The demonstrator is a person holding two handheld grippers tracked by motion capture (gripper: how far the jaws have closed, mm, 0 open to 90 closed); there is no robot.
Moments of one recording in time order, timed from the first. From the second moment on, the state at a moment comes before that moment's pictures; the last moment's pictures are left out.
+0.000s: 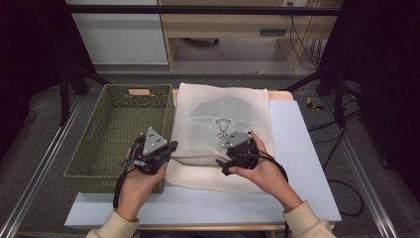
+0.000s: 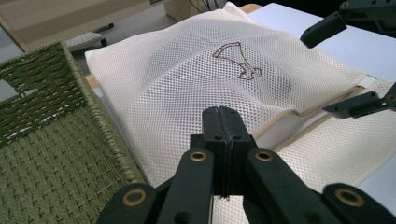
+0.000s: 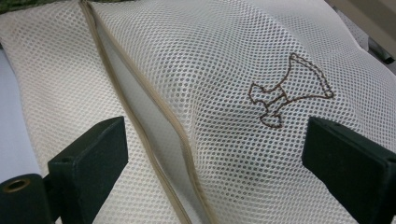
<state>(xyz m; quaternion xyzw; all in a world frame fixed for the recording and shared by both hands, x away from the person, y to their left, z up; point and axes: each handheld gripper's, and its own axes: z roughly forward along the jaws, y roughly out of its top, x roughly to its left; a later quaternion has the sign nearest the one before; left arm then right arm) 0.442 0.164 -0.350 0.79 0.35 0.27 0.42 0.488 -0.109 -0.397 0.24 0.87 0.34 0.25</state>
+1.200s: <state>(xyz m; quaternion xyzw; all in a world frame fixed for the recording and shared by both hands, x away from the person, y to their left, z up) 0.442 0.210 -0.320 0.76 0.38 0.28 0.45 0.493 -0.143 -0.344 0.33 0.82 0.38 0.27</state>
